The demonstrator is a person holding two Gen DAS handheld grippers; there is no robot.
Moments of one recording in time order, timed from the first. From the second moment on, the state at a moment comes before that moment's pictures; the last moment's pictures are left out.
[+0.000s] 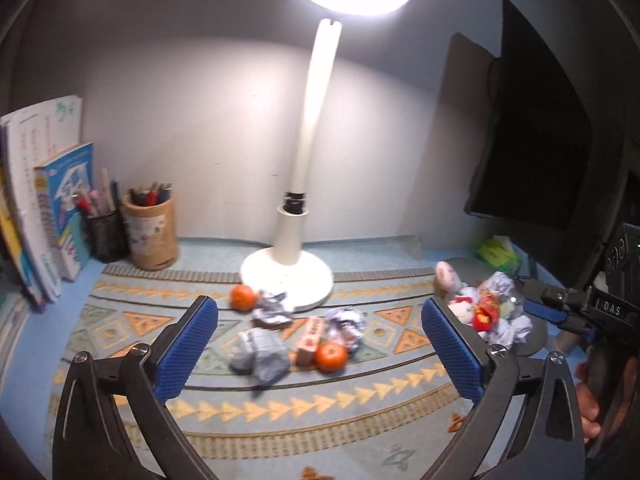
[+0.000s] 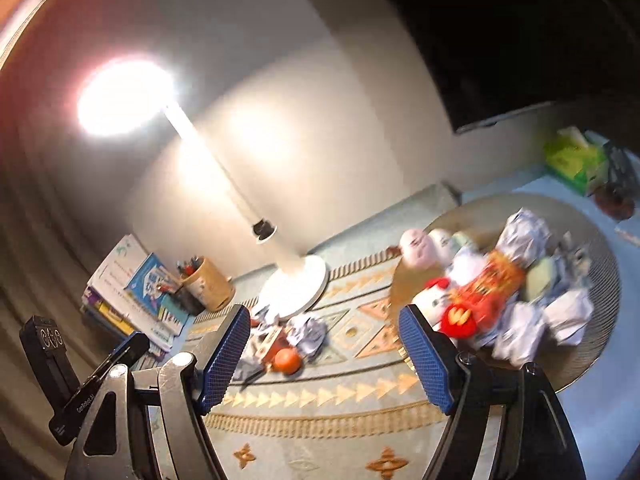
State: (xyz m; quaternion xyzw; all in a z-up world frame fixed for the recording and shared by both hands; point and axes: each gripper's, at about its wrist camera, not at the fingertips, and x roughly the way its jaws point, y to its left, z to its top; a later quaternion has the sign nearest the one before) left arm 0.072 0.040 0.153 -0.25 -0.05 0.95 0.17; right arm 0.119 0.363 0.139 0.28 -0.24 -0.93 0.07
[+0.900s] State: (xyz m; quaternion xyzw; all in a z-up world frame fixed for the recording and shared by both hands) left arm 0.049 -0.022 0.027 -0.35 -0.03 0.94 0.04; right arm 0.081 0.222 0.010 0.38 -0.05 -0.92 0.06
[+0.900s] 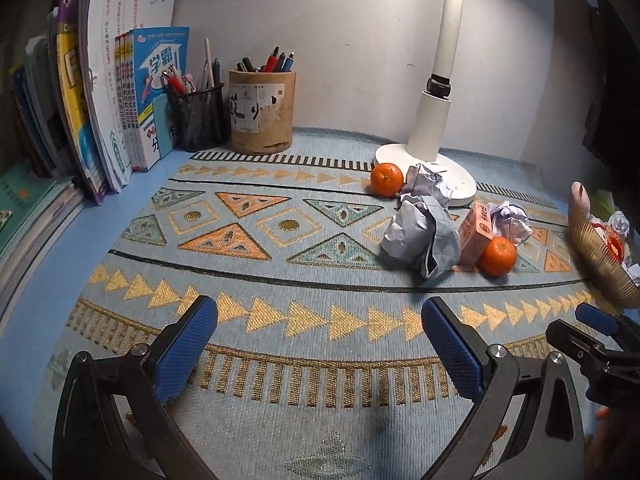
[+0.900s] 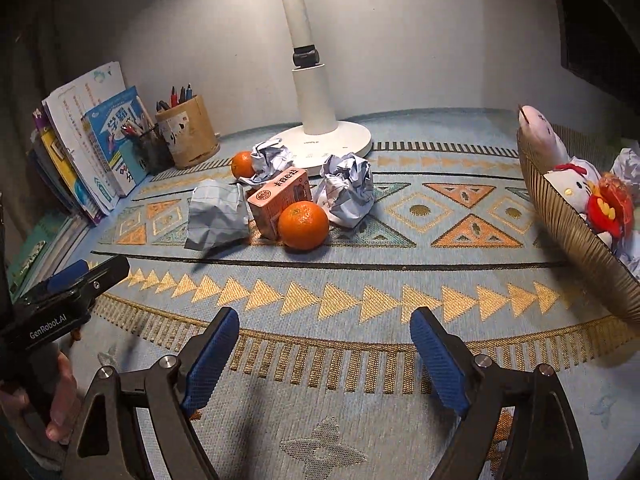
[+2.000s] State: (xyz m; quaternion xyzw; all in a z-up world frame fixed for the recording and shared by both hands) left arm -0.077 0.037 0.003 -0.46 -0.06 0.85 0.25; right arm -0.057 0.236 0.009 0.44 -0.10 -0.89 0.05
